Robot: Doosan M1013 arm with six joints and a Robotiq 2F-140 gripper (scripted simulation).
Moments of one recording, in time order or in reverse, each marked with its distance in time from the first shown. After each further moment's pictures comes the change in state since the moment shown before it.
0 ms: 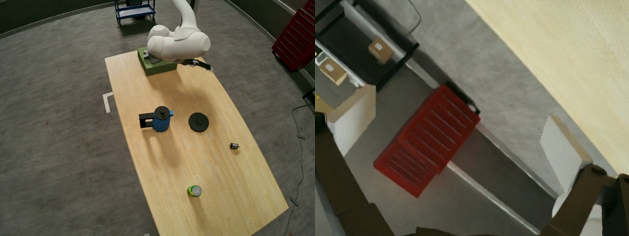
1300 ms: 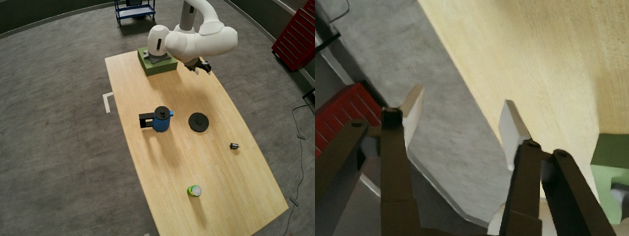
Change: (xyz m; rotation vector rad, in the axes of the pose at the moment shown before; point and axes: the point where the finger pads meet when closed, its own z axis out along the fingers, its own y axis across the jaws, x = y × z) arm 0.028 -0.025 -0.018 -0.277 0.083 -0.289
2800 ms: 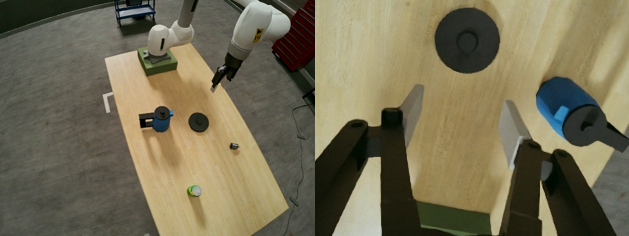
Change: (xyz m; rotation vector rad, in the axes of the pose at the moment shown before) arm 0.114 -0.136 -0.122 -0.659 0.321 -0.669
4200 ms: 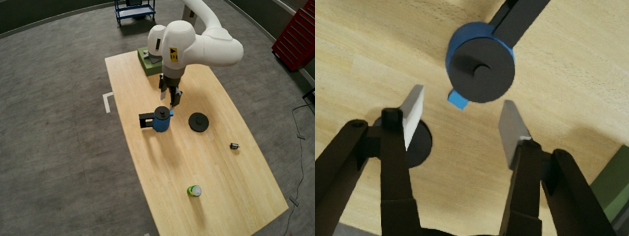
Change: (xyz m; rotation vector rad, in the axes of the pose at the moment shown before) arm -0.064 0.255 0.085 0.004 -0.009 1.403
